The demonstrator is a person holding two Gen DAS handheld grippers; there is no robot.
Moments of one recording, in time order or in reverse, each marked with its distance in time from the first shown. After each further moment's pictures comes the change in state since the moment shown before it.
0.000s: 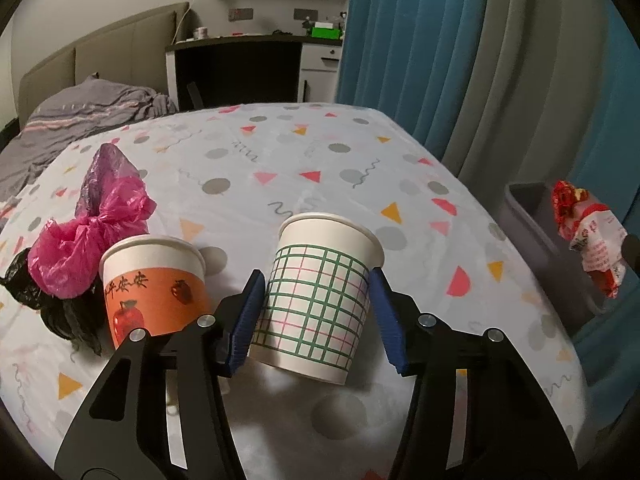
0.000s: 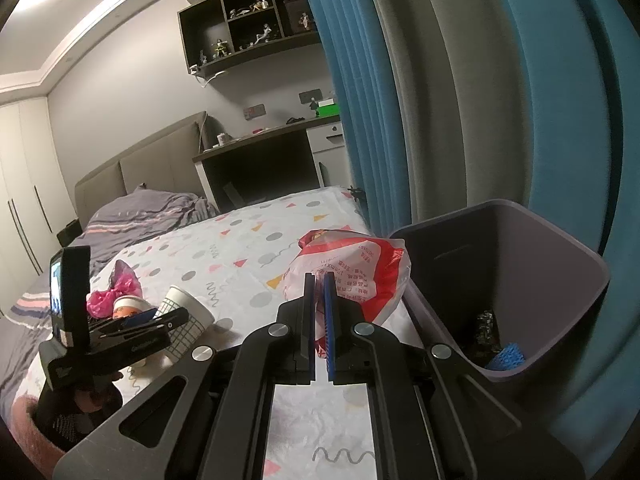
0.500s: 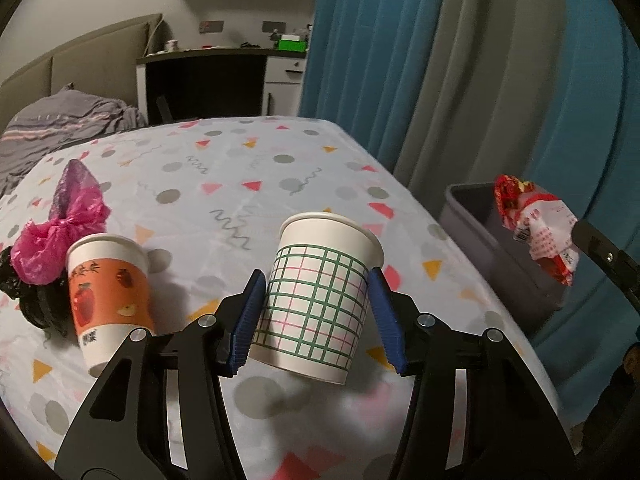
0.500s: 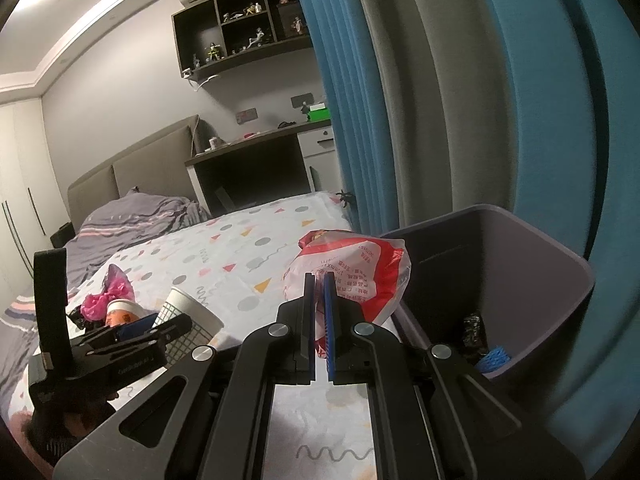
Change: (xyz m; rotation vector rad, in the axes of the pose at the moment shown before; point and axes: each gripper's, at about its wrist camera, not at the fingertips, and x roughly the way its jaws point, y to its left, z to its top) left arm -0.019 -0.041 -0.006 0.031 -0.043 -0.117; right arm -0.010 -0.012 0.003 0.001 -0.014 -0.032
